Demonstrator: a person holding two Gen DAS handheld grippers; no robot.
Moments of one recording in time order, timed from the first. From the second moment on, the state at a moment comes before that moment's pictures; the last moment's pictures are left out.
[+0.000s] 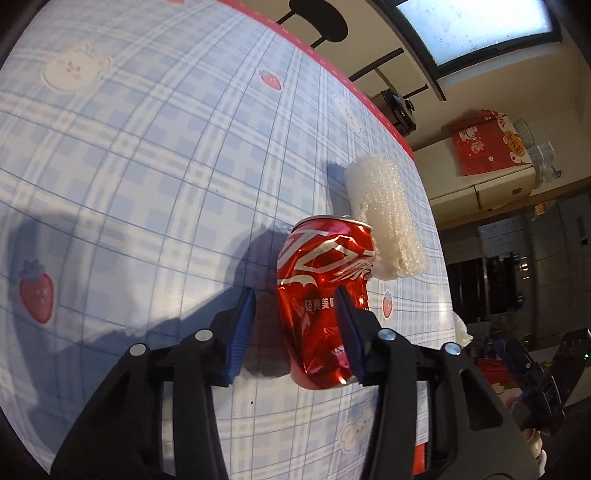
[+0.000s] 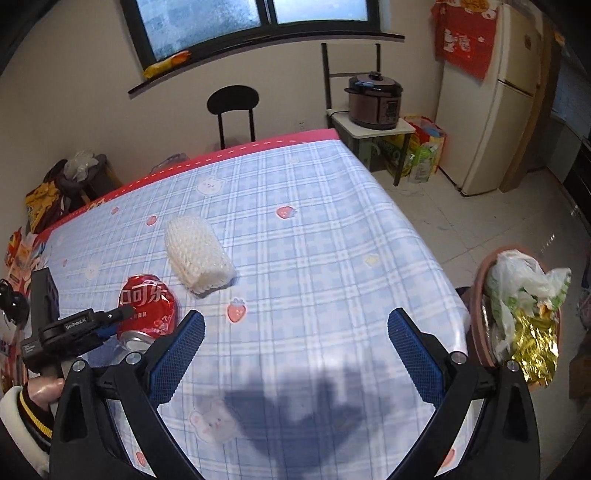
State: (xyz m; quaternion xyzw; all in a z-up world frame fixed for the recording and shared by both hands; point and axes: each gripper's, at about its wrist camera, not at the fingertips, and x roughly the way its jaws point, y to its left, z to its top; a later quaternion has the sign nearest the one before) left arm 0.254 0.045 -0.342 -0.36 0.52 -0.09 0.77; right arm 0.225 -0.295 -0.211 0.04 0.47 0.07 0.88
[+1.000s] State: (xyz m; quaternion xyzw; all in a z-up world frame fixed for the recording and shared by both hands) left arm 0.154 0.115 -0.289 -0.35 0.45 0.00 0.83; right arm 0.330 -0.149 -0.302 -0.09 0.52 0.20 0.82
